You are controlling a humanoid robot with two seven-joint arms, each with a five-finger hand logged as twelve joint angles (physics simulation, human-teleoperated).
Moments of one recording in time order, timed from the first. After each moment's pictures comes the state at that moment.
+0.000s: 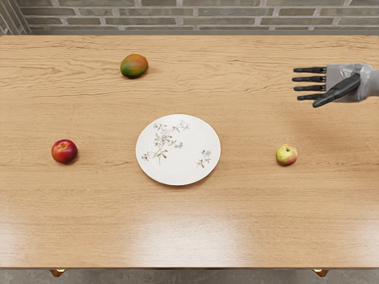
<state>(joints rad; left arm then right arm) -0.02 0.00 -0.24 -0.11 -0.25 0.03 0.14 1.07 -0.74 0.47 0.79 0.14 0.61 -0.61</state>
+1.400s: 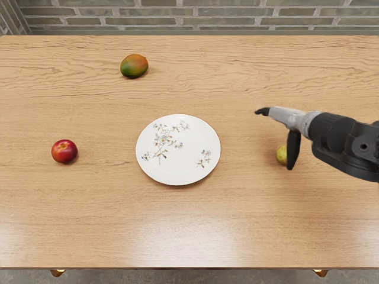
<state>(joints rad) -0.02 0.00 -0.24 -0.11 -0.25 0.03 0.14 1.30 -0.76 -0.12 1.70 -0.97 -0.13 -0.61</state>
